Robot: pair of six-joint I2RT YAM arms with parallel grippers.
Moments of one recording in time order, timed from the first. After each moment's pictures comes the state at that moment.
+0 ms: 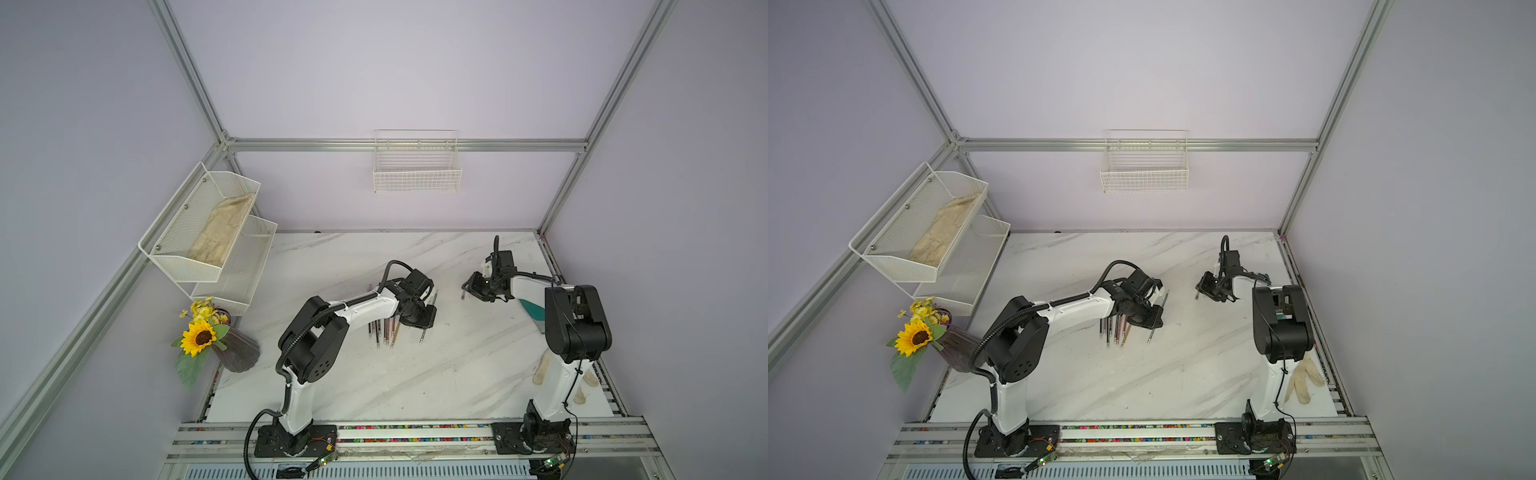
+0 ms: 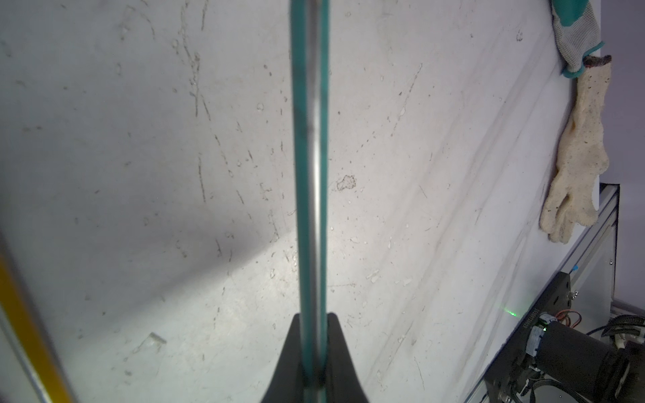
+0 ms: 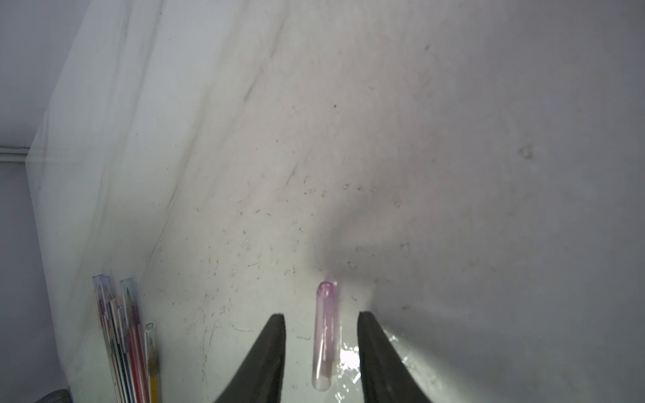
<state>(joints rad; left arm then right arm) -0.75 1.98 1.42 -0.53 0.31 -0.45 0.05 1.91 1.16 -0.22 -0.36 0.53</state>
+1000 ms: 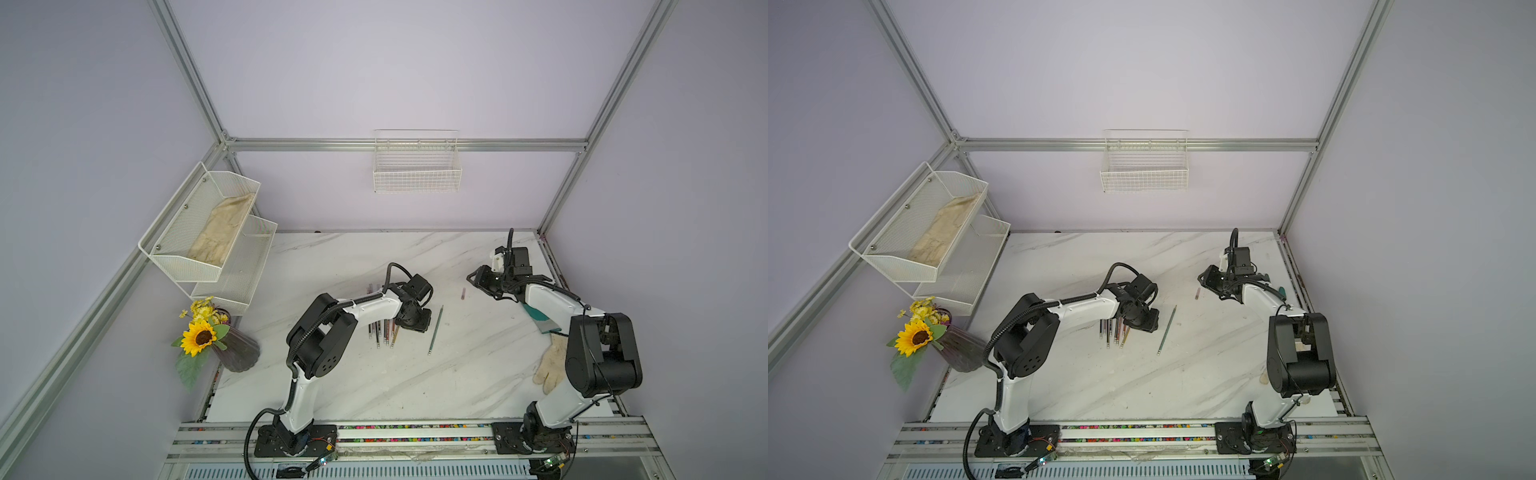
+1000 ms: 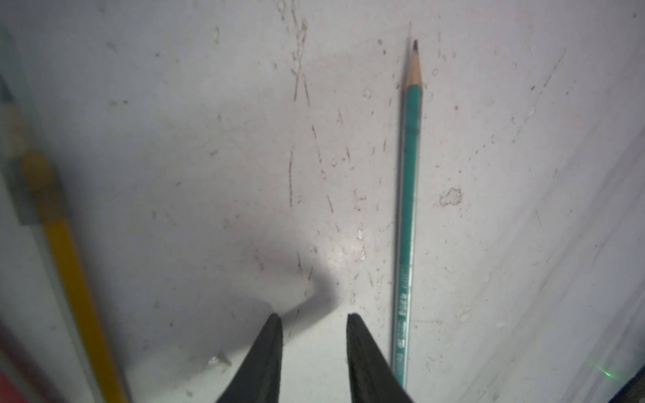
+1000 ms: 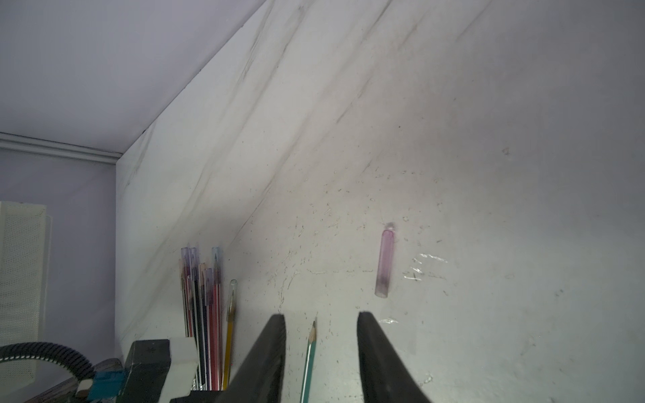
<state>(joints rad) -0.75 2.04 1.43 -0.57 0.15 -0.46 0.05 1.64 1.05 -0.22 -0.40 0.55</state>
